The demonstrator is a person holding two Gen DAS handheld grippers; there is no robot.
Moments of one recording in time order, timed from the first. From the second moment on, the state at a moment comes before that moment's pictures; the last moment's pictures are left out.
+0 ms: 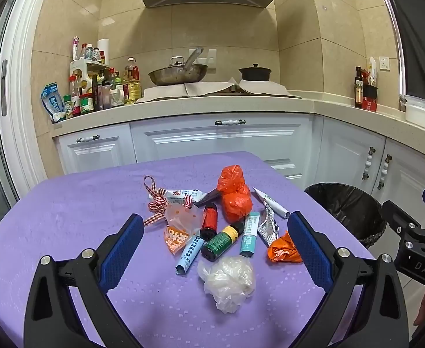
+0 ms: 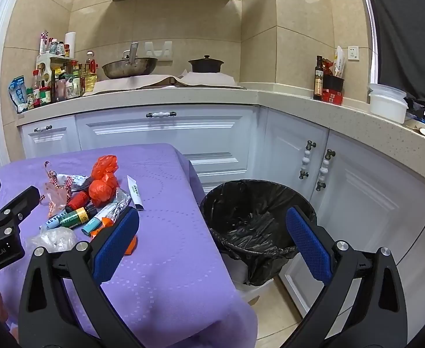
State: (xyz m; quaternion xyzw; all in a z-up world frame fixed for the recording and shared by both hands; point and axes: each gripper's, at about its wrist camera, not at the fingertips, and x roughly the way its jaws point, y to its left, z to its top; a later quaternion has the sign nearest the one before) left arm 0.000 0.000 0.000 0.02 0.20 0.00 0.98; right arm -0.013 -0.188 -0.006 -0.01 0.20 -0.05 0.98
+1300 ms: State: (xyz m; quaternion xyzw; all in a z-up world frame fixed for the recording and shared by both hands) left arm 0.002 0.003 -0.006 0.02 0.21 0.00 0.98; right arm -0.013 -0.189 -0.006 -0.01 0.20 -0.05 0.98
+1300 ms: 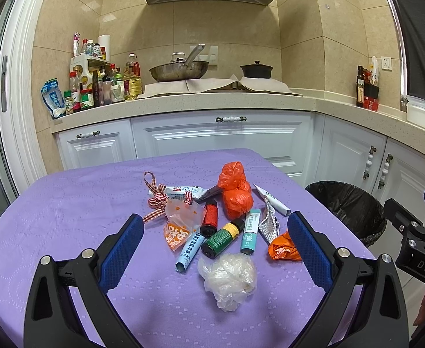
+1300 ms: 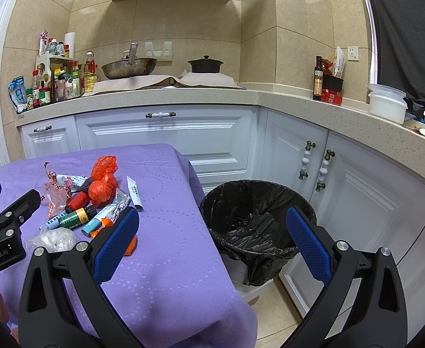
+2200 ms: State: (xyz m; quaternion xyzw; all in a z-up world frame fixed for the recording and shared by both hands) left arm 0.003 0.000 -0.006 0.02 0.21 -0.01 0.98; right arm -0.013 -0.189 -0.006 -0.01 0.20 -0.05 0.98
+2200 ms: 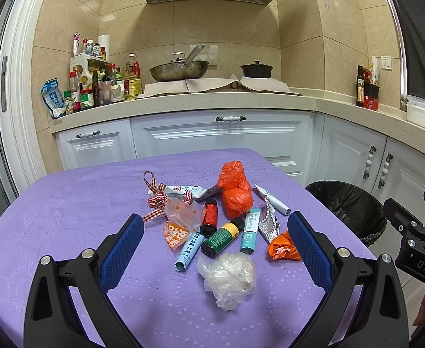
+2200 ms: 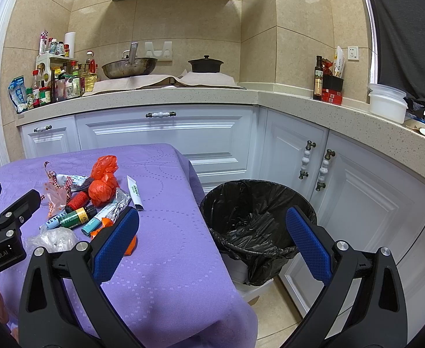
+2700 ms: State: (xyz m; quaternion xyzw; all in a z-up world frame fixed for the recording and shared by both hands) left arm 0.003 0.000 -0.007 0.02 0.21 -0.01 0.98; right arm -0.012 -0.188 -0.006 -0.01 0.20 -0.05 0.98
